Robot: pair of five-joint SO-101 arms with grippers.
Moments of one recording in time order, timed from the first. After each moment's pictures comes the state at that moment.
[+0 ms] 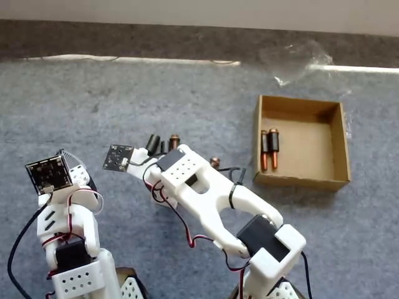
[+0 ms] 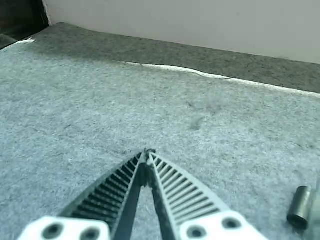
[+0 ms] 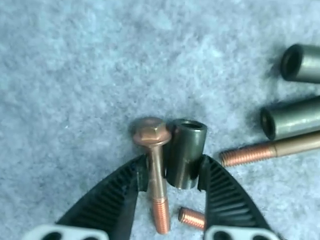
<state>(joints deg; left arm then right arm) -24.6 -103.8 95.9 35.3 3.8 -49.4 8.7 19.3 55.7 35.5</state>
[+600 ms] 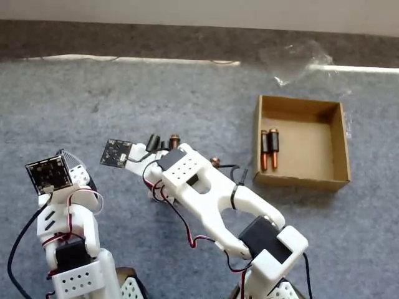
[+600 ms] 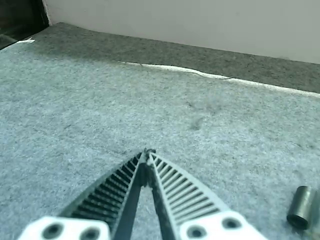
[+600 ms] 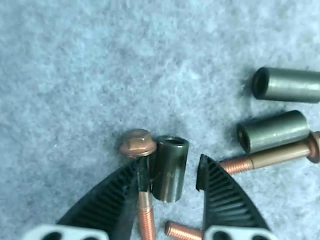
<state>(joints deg) -24.6 -103.8 95.9 35.3 3.8 -49.3 7.9 19.3 51.4 35.6</state>
